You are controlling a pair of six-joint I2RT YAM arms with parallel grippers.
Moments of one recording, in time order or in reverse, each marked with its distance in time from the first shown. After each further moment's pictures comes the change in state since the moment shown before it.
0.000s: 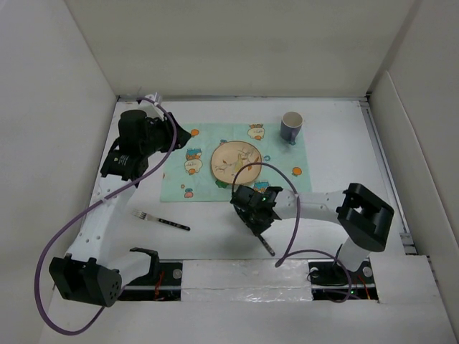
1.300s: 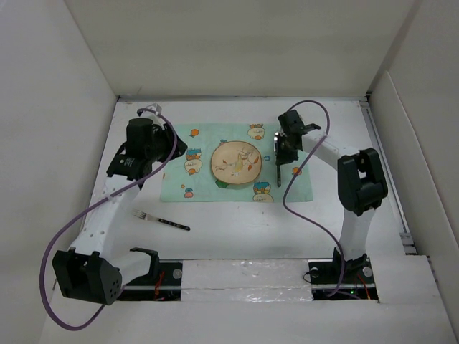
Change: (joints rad) left arm 0.000 0.014 -0.085 -0.034 -0.117 -0.051; right arm -0.697 0.251 0.428 0.042 -0.024 -0.062
